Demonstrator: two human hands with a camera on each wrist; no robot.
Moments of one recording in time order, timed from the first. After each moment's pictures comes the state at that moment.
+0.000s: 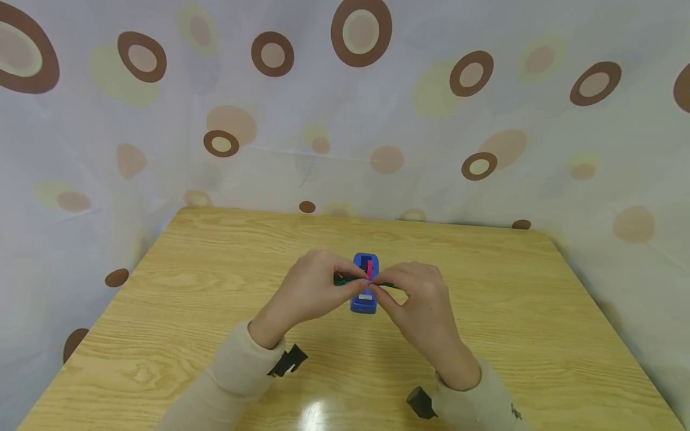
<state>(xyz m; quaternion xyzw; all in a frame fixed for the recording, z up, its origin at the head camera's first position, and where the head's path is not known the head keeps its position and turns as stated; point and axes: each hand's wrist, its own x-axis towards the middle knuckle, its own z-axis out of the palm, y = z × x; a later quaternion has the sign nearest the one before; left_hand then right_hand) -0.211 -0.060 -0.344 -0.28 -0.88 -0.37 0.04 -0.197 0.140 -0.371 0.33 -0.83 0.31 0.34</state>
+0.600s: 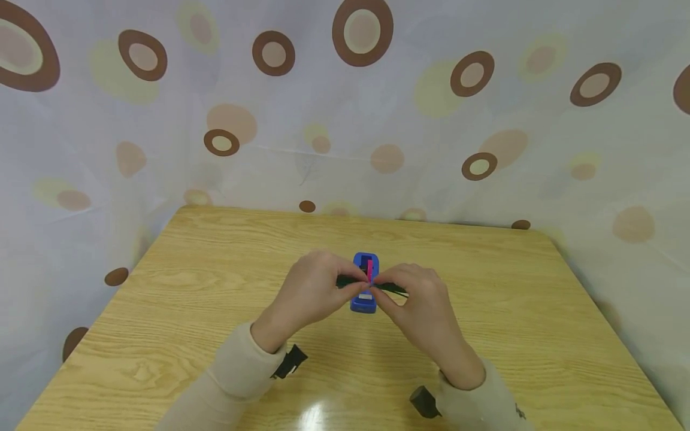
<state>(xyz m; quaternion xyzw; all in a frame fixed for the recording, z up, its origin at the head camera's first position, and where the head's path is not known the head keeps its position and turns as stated) -0.207 -0.057 -0.346 -0.29 -0.90 -0.30 0.10 -0.196 0.142 -0.370 0.32 -0.85 0.30 0.29</state>
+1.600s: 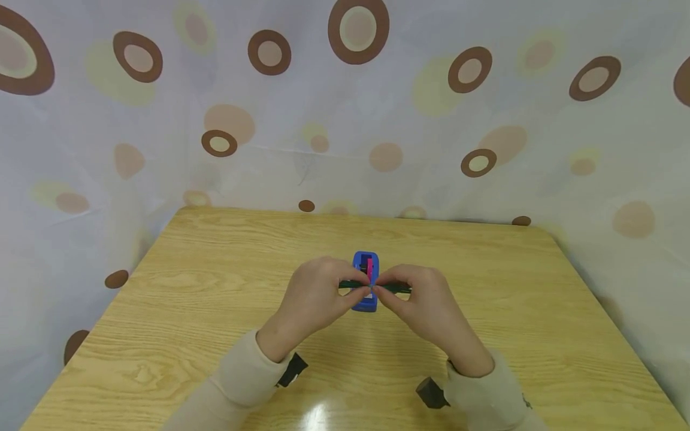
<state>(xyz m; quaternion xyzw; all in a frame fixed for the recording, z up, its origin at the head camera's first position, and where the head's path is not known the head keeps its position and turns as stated) -0.205 -0.051 -0.363 -0.30 -0.89 -0.28 0.19 -0.203 0.153 -0.364 0.29 -0.88 0.36 0.12</state>
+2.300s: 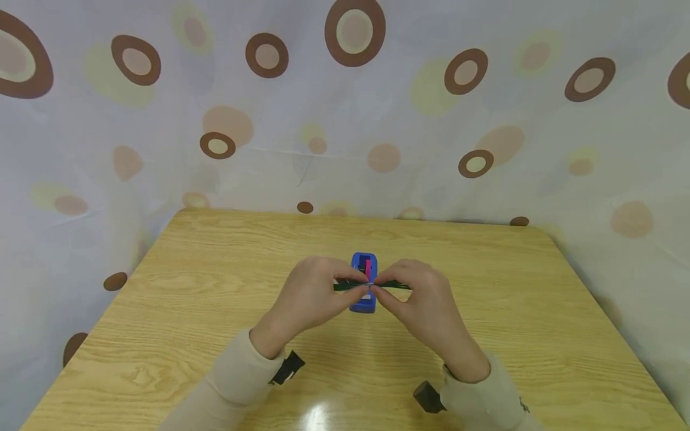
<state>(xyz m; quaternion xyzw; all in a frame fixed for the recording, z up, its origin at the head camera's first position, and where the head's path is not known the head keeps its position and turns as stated) -0.207 -0.054 -0.357 -0.31 -0.88 -0.34 0.13 -0.199 0.152 -0.366 0.33 -0.85 0.33 0.25</state>
